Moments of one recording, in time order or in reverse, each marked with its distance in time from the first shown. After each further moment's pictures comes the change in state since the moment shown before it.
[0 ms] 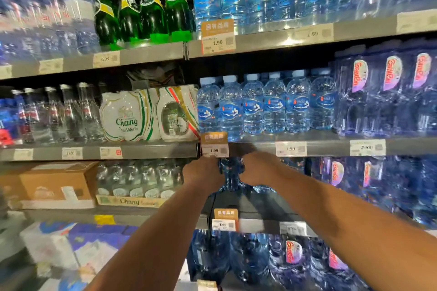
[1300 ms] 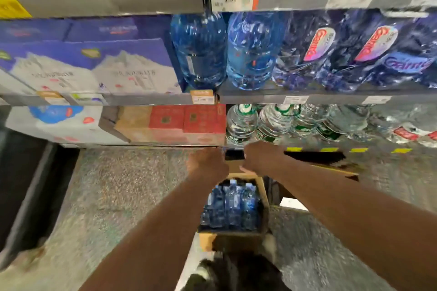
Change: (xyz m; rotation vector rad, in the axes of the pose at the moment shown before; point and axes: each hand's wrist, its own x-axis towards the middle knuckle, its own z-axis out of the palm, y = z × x) left_hand -0.207 -0.062 0.386 -0.047 -0.828 0.057; right_hand -0.138 -0.083 0.407 0.169 -0.792 0.154
